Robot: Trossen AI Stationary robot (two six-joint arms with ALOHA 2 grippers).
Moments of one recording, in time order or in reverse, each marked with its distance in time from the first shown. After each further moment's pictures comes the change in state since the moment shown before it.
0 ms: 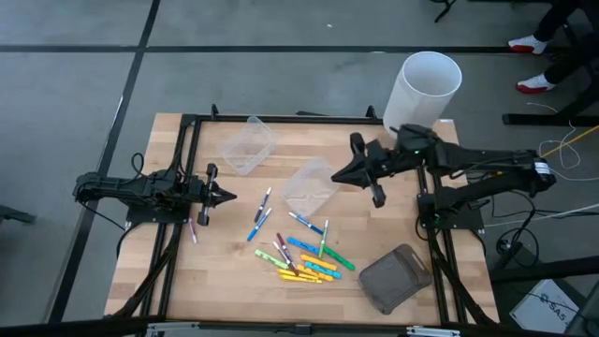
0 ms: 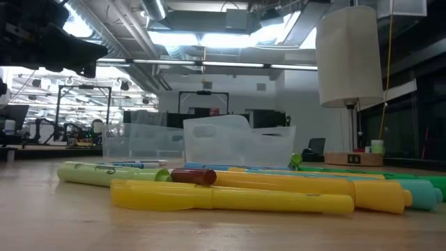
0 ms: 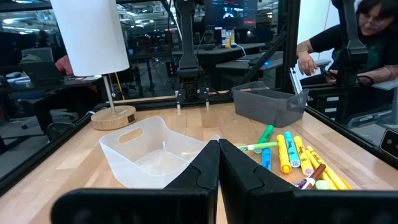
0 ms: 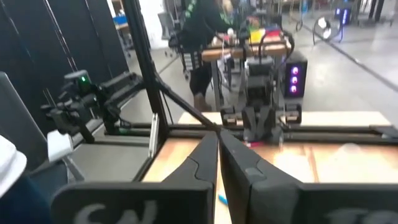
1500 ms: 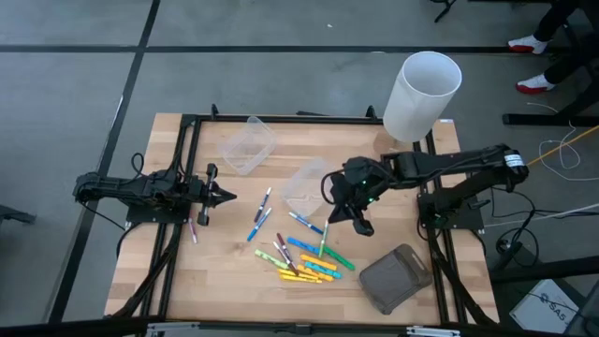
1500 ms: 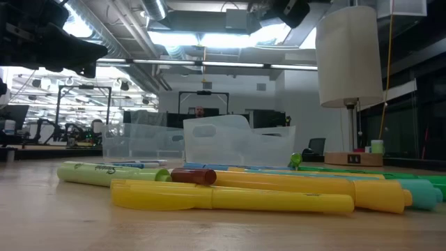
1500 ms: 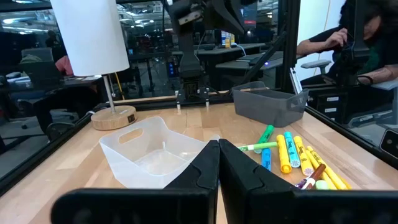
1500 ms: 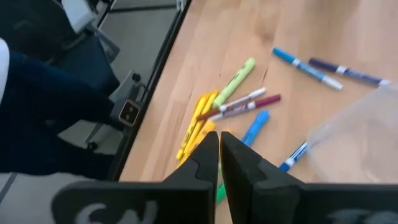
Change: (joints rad) left arm 0.000 0.000 0.000 0.000 0.000 0.000; right arm 0.160 0.281 0.215 -0.581 -0.044 -0.027
